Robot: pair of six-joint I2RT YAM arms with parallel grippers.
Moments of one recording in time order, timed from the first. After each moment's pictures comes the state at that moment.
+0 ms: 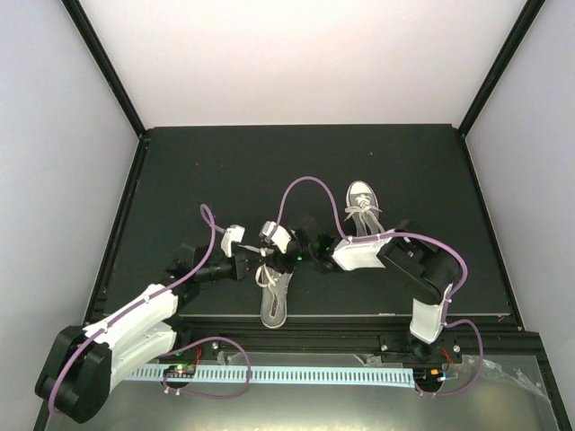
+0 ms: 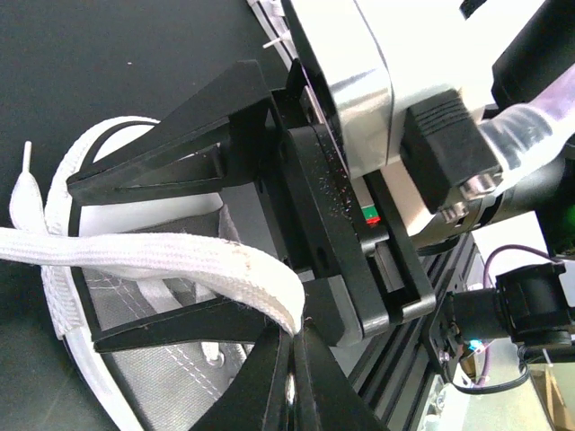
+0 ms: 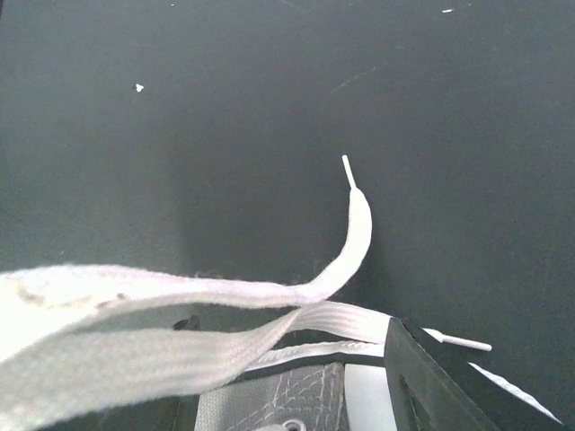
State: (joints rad) left arm -0.43 0.89 0.24 0.14 0.66 -0.63; right arm 0.90 1.84 0.87 0.32 -0.38 -0.12
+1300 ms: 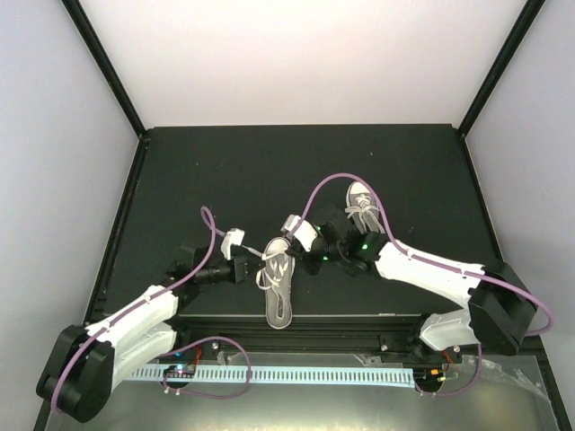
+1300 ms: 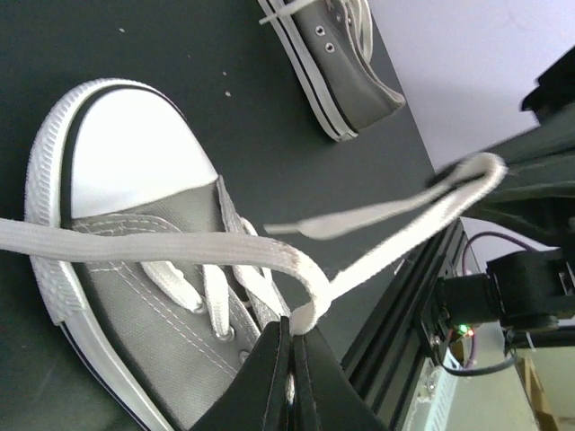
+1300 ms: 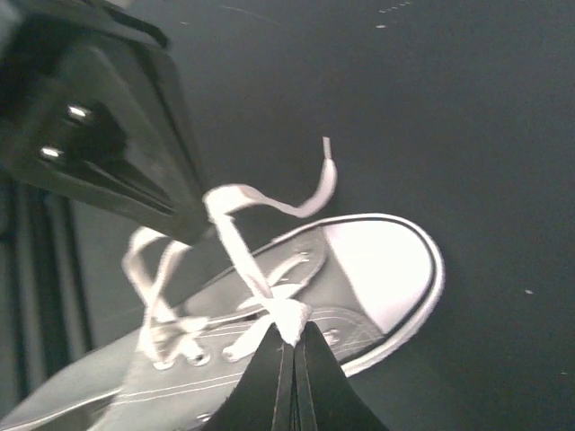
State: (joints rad) left arm -0.41 0.89 0.22 0.15 0.70 -0.63; right arm 0.90 1.37 0.82 -0.15 -0.24 -0.10
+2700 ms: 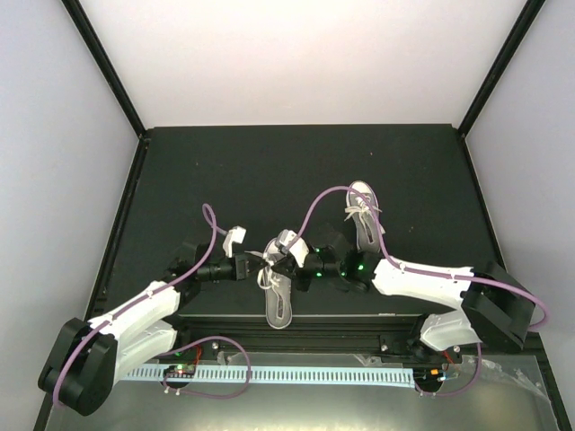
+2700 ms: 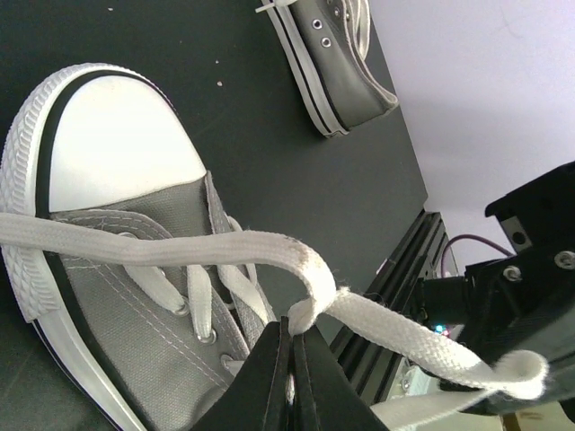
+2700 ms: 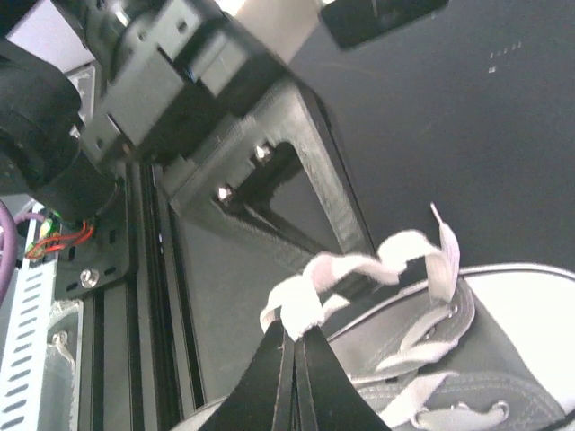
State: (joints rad) left arm -0.41 0.95 0.24 0.16 0.74 -0.69; right arm 1.01 1.36 0.68 0.12 -0.35 0.09
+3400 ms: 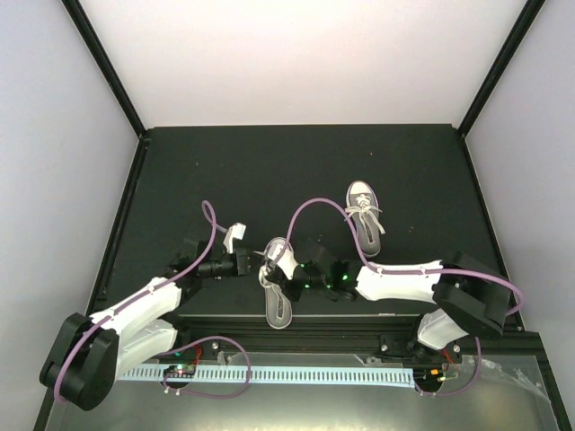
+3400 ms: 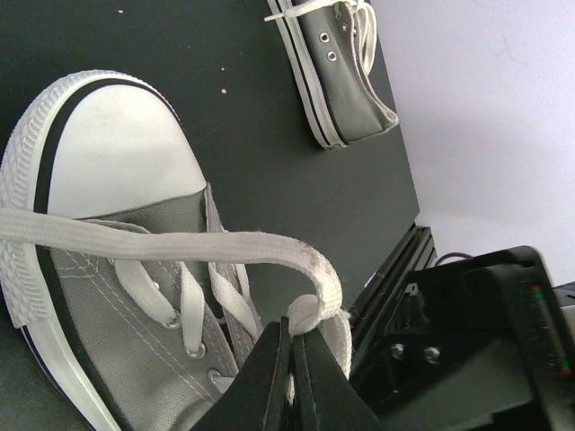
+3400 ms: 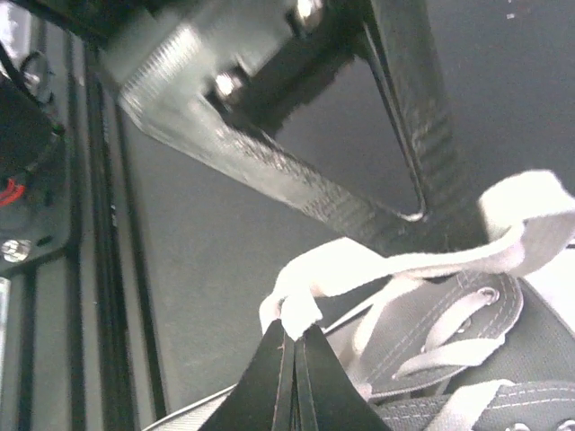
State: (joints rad) left arm -0.41 0.98 0.27 0.16 0.74 -0.76; right arm 1.11 1.48 0.67 0.23 -0.20 0.06
